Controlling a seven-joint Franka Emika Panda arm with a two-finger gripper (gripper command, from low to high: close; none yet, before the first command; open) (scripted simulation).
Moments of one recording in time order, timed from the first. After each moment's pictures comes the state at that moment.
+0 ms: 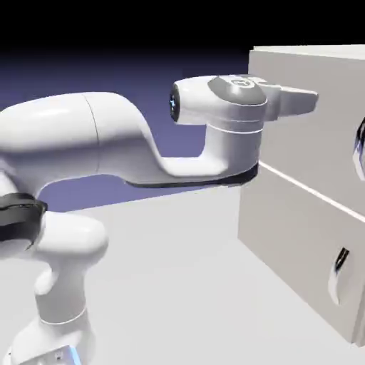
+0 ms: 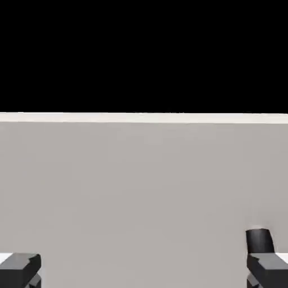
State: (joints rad) arm 1.01 -0.93 -1.10 -2.11 -2.34 3.06 2.32
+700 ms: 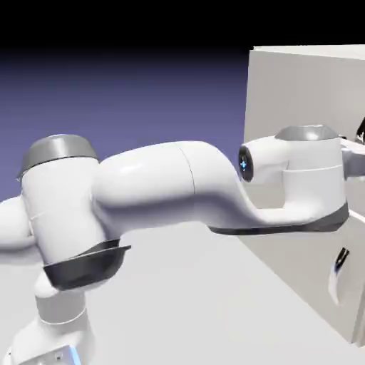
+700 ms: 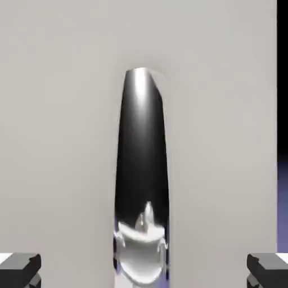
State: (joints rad) arm 1.42 -0.99 -1.45 -1.80 -2.86 3.07 2.67
